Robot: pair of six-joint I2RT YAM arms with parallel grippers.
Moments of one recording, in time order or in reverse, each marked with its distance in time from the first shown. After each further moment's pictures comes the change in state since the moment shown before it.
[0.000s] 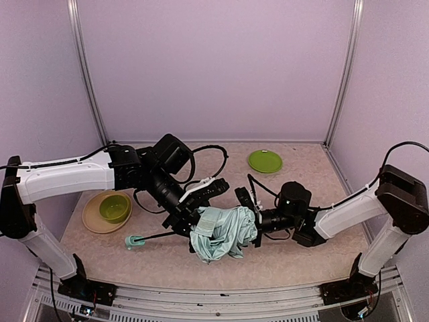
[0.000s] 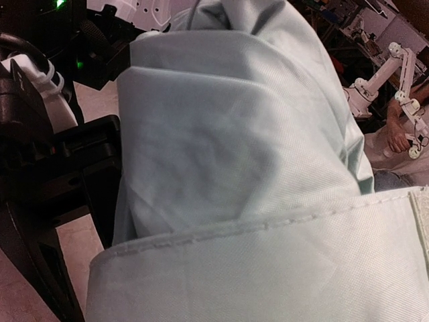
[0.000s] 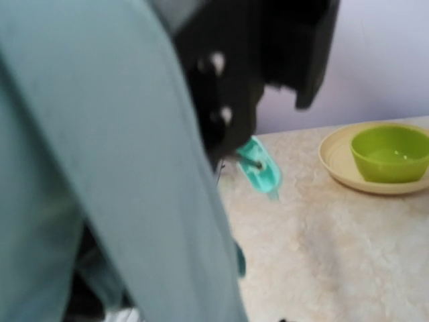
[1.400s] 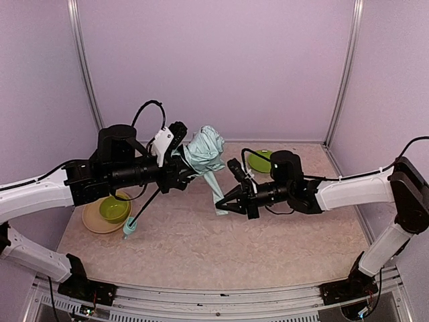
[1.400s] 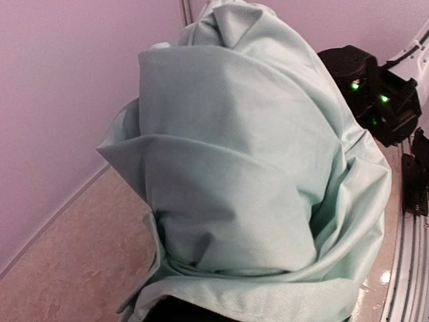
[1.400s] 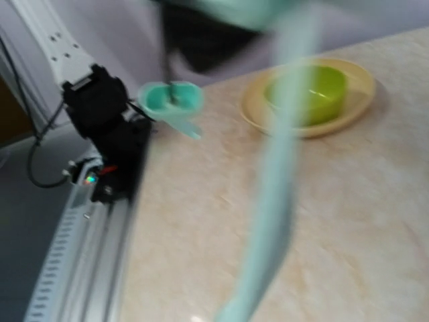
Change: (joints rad) left arm 0.075 -0.361 -0.298 0.586 -0.889 -0.274; right arm -0.178 -0.031 0.271 -0.608 -0.051 -0.100
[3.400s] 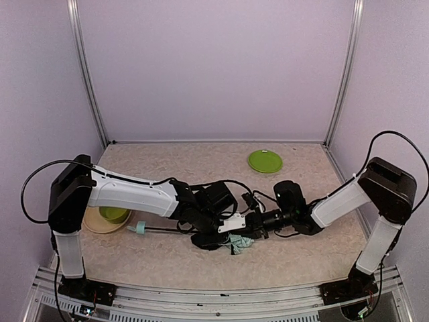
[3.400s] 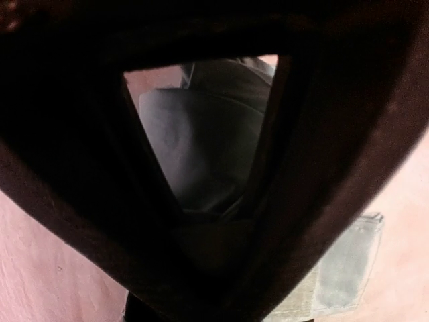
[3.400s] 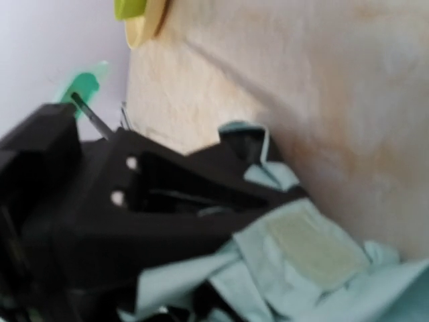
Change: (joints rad) left arm -0.222 0.777 0.344 -0.441 -0.105 0.344; right arm -0.041 0.151 -0.234 0.207 0.051 0.935
